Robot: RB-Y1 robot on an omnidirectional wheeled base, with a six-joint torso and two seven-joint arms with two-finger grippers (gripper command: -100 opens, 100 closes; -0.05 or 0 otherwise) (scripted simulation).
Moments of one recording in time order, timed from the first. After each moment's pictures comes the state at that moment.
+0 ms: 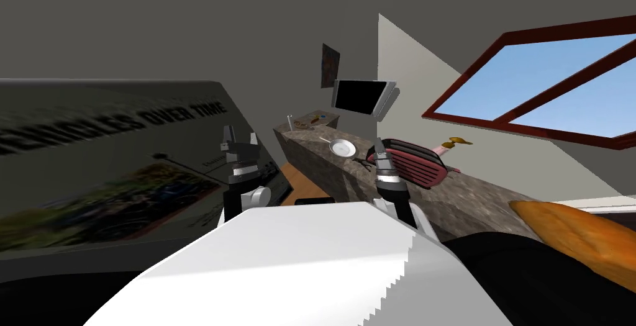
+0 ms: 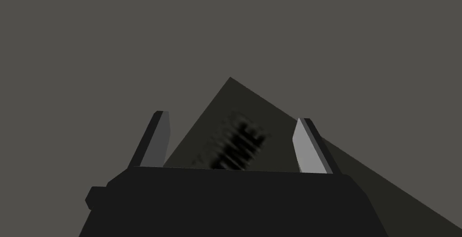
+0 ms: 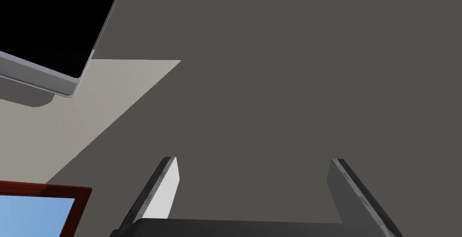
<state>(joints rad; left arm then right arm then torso) 0.47 -0.02 -0.03 -2.35 0.09 -0.39 0.07 0.69 -0.15 -0.12 -2.41 0.17 -0.38 0.27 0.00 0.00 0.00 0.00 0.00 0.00</state>
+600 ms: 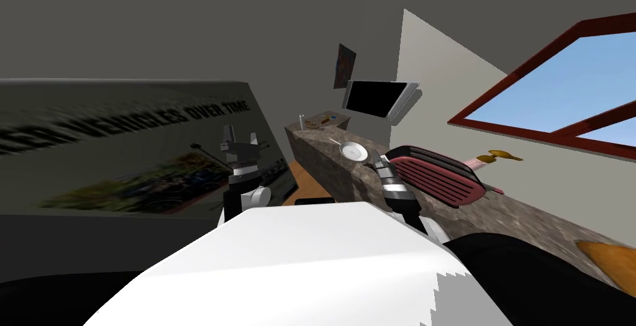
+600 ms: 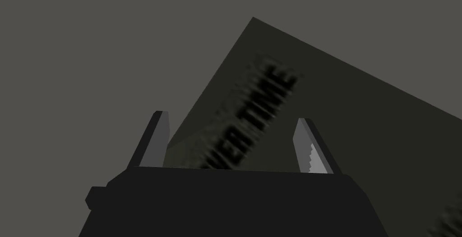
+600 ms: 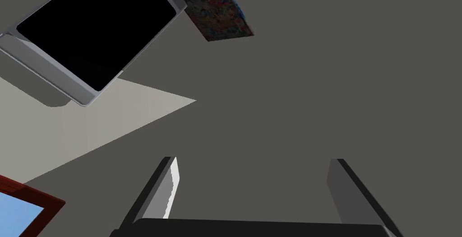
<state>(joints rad) 0.47 -0.02 -0.03 -2.35 0.09 -0.39 0.07 0.86 -0.20 -0.16 -2.42 0.23 -0.26 0.40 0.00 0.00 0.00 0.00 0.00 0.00</state>
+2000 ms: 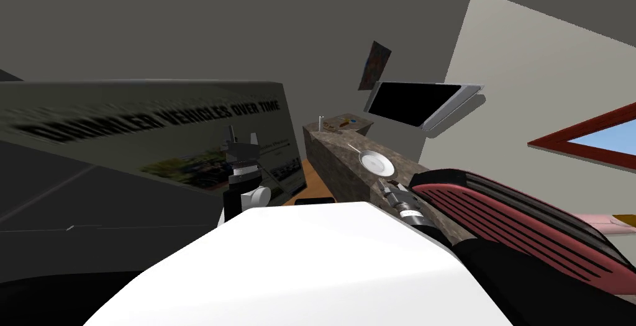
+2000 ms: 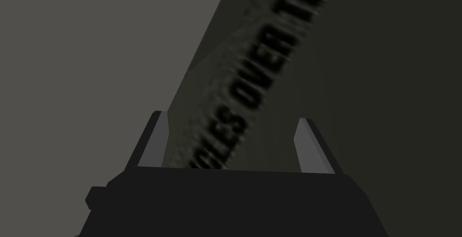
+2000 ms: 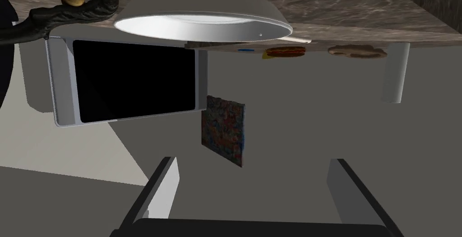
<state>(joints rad) 0.47 -0.02 -0.03 -2.35 0.09 -0.39 0.07 1.18 -0.30 -0.22 -2.37 0.37 -0.03 0.69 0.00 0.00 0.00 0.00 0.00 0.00</state>
